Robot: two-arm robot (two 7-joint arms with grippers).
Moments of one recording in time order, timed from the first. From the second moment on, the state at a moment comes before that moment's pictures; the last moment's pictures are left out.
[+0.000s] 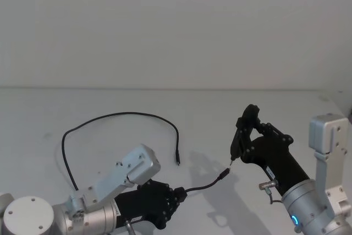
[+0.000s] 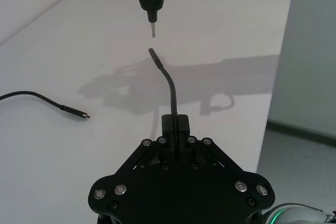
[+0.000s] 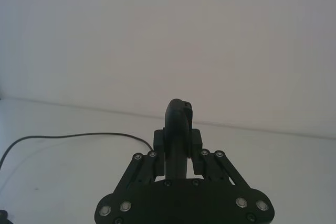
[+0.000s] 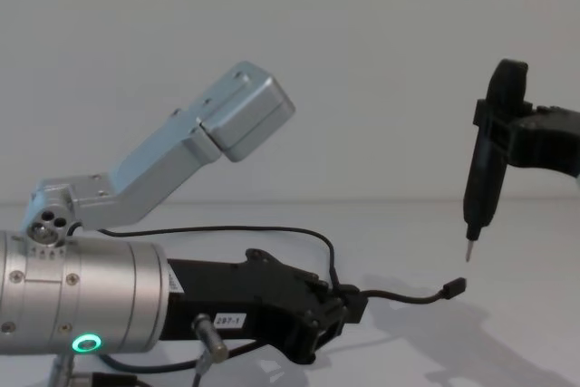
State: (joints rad) left arm -0.33 0.44 0.59 -1.59 -0.24 0.18 -0.60; right arm 0.02 0.26 -0.25 -1.76 0.27 0.01 0.11
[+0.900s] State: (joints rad) left arm -0.33 0.44 0.59 -1.59 -0.24 0.17 -0.60; right arm 0.05 0.23 -0.24 -1.68 0.25 -0.01 0.14
